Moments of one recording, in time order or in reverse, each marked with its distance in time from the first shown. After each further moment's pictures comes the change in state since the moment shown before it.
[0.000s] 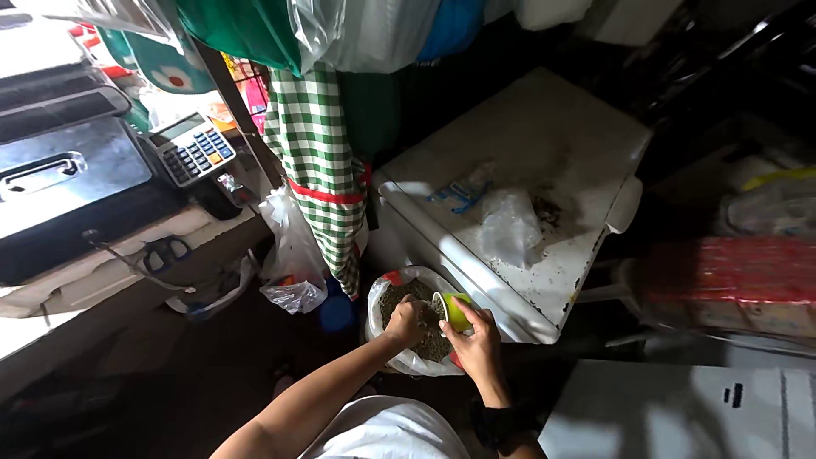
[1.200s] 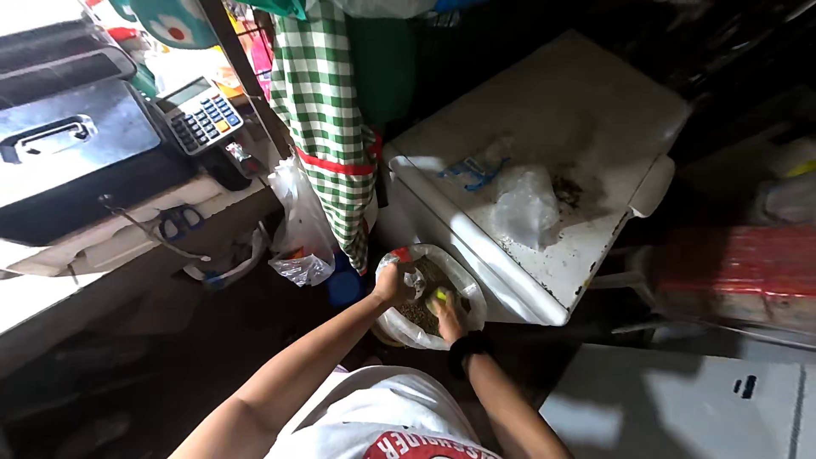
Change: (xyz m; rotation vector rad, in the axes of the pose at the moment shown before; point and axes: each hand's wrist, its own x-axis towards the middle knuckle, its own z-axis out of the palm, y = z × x) left_hand -0.012 -0.007 -0.051 -0.073 0.032 -0.160; right_hand 0.001 0.087 0.085 -0.615 -0.805 0.171
